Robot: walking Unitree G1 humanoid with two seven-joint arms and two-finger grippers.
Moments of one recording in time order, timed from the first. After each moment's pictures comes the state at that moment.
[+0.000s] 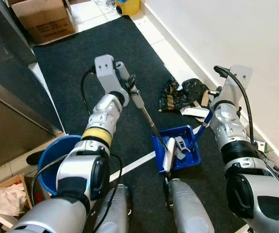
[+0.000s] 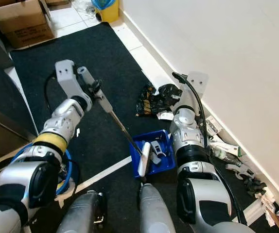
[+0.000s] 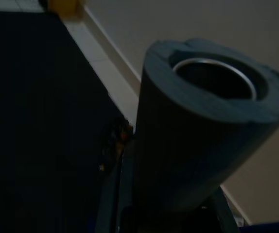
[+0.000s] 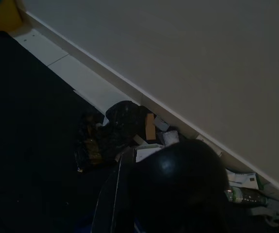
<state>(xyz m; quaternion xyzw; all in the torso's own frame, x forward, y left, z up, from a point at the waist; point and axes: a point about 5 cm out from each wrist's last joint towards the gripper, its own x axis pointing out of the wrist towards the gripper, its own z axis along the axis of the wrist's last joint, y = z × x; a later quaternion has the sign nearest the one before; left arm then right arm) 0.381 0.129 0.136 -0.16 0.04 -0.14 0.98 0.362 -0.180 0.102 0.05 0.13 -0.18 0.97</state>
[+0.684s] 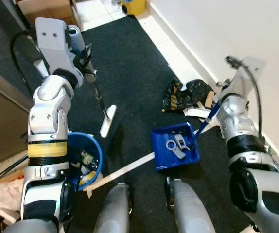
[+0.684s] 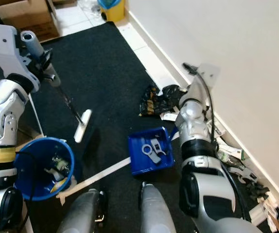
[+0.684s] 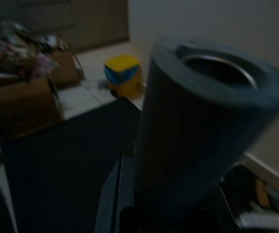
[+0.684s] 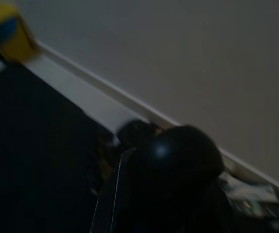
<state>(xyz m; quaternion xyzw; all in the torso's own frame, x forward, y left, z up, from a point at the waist) 0.338 0.201 0.237 0.04 -0.09 -0.09 0.99 0.377 -0.195 0.148 0.10 0.06 -0.20 0.97</state>
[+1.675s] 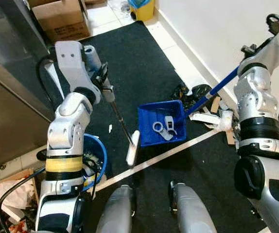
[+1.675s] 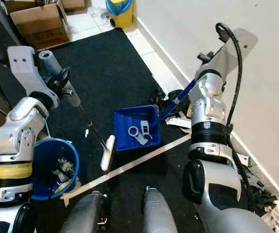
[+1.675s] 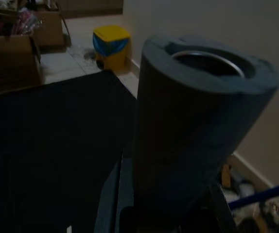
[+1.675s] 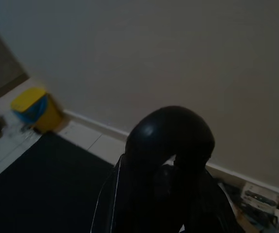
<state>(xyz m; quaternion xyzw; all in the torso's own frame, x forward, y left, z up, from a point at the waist) 0.324 0.169 0.175 -0.05 0.02 -0.11 0.99 0.381 -0.229 0.203 0.18 -0.02 -0.25 0.95</state>
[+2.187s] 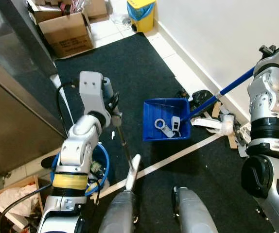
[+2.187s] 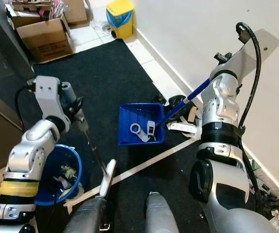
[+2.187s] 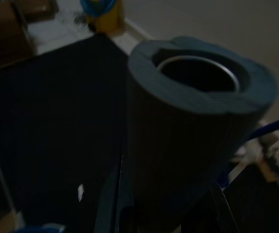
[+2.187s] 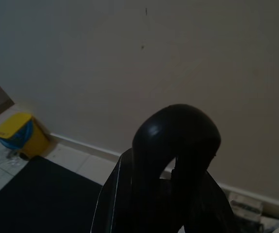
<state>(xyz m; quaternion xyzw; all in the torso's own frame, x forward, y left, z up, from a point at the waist) 0.303 0.160 0.119 0.00 0.12 -0.11 0.99 0.375 -0.243 0.201 0.15 -0.02 -0.27 0.95</state>
